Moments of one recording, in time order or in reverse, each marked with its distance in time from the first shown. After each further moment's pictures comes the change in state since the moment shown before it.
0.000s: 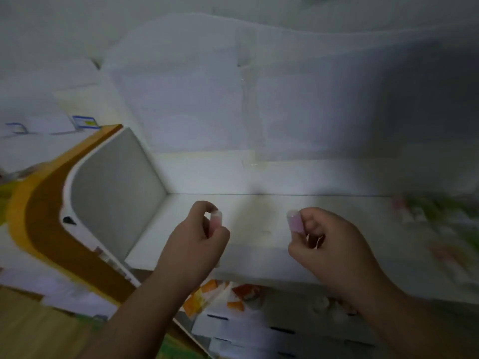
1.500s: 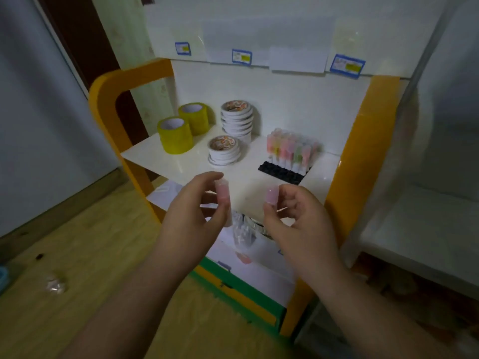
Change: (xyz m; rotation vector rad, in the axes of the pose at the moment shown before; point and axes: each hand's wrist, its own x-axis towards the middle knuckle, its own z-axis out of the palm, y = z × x) left_hand -0.054 -0.380 -0.342 -0.148 0.379 0.025; right_hand -0.043 -0.307 0.467 0.421 -0.239 -0.111
